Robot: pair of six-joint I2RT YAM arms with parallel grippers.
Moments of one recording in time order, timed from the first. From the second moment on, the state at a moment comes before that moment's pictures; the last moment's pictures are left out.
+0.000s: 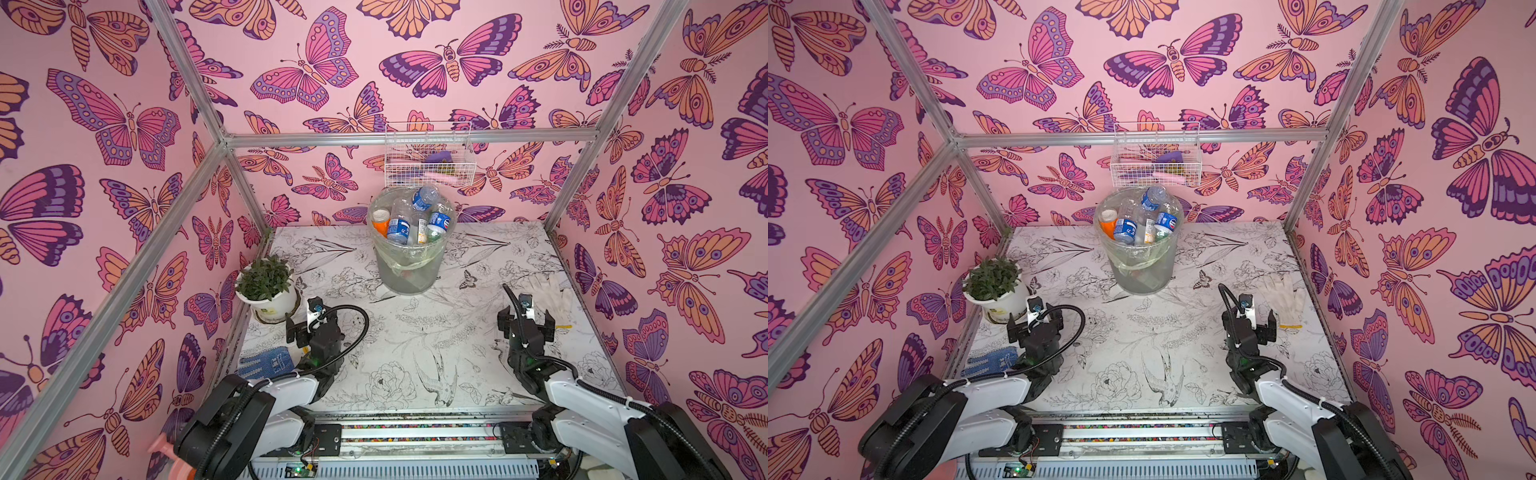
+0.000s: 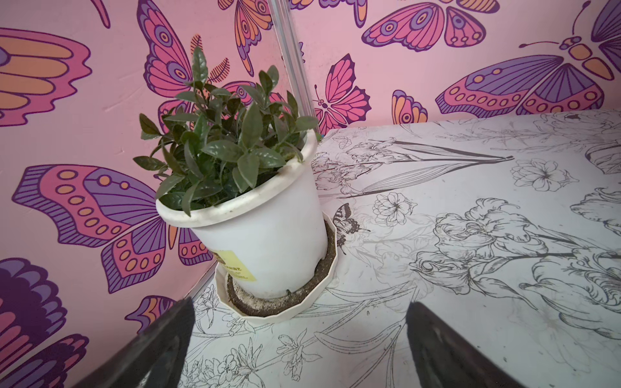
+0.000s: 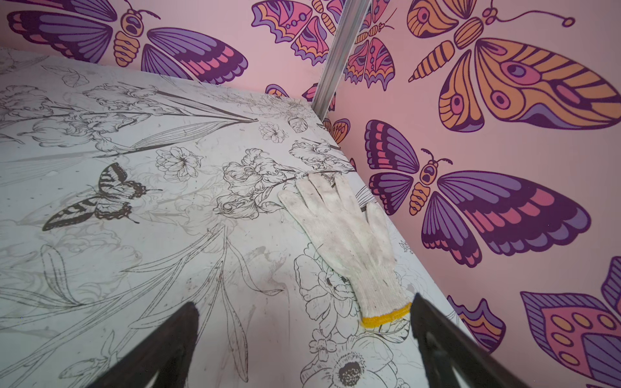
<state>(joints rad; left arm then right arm) -0.46 1.26 0.17 0.89 -1.02 0.09 0.40 1.05 0.18 0.51 0.82 -0.03</state>
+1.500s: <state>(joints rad) -0.33 1.54 0.20 1.30 -0.96 0.21 0.25 1.38 0.18 1.00 0.69 -0.03</state>
